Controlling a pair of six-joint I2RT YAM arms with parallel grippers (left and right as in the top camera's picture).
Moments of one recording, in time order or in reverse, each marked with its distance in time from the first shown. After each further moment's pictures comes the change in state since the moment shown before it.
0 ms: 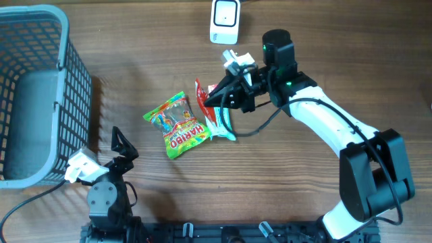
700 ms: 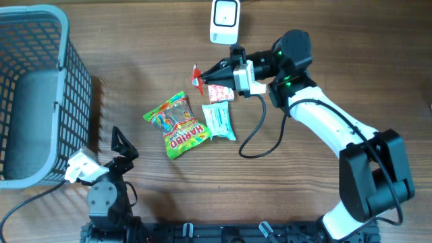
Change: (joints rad) left arm 0.000 0.000 0.000 0.000 0.000 0.000; right arm 0.010 -0.001 0.000 0.689 0.129 -0.366
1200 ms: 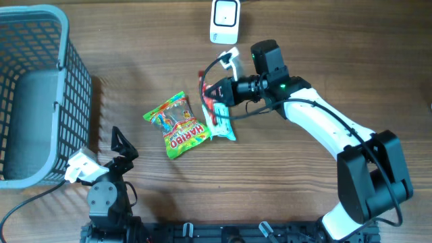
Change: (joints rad) left arm 0.000 0.000 -0.001 0.000 -0.003 0.000; right arm 0.033 -0.003 0.005 -0.995 0.630 0.850
